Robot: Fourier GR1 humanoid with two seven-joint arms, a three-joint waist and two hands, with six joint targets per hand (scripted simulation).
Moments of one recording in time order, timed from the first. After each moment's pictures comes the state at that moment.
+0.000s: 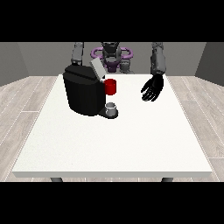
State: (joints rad) left arm -0.55 0.46 -0.02 -0.87 -0.64 -0.03 -0.24; right arm -0.26 -0.01 0.06 -1.38 0.17 -0.17 -0.01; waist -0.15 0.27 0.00
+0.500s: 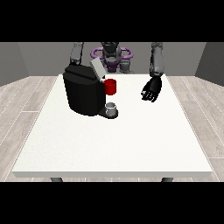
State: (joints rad) left arm -0.59 0.47 -0.10 -0.74 -0.79 -0.04 -0.22; right arm -0.26 -0.02 0.05 -1.35 0.15 -0.14 -0.01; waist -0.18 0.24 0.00
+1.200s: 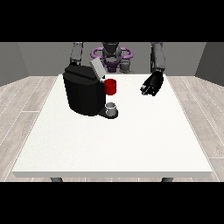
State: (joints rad) left arm -0.68 0.44 -0.05 -0.66 -0.79 -0.09 -0.34; right arm -0.26 -0.03 0.03 -1.28 0.21 -0.20 0.01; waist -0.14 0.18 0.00
